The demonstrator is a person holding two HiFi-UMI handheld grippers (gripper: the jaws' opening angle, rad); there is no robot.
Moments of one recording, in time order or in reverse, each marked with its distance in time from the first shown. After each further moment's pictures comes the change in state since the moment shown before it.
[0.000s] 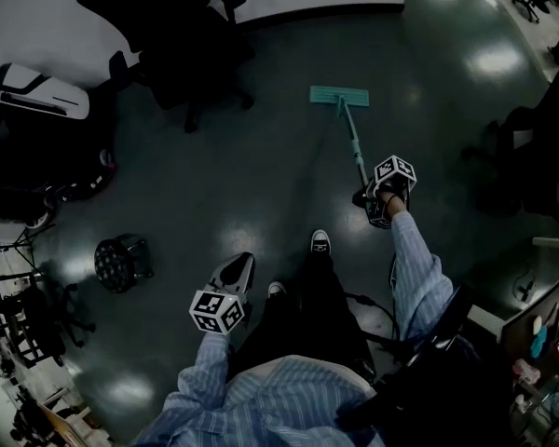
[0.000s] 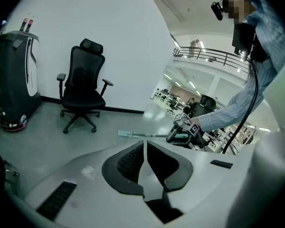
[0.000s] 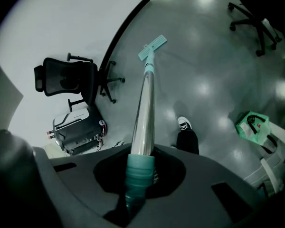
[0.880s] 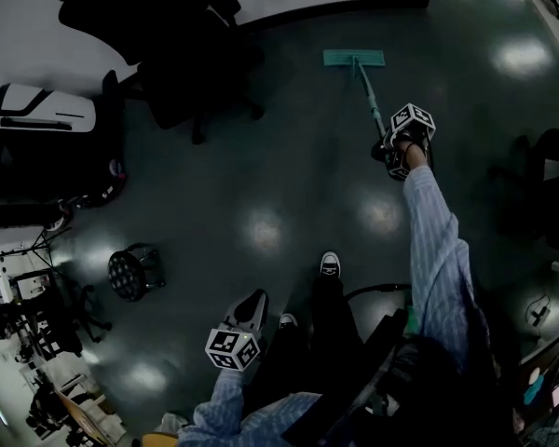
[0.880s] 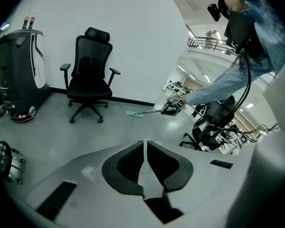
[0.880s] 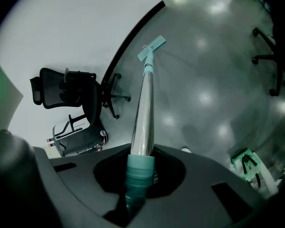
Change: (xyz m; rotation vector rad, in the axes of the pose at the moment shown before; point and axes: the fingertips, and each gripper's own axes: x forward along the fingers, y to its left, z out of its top) left arm 0.100 -0.010 0.007 -0.091 0.109 0.137; right arm -0.044 0.074 0.280 -0.074 -0.010 -0.024
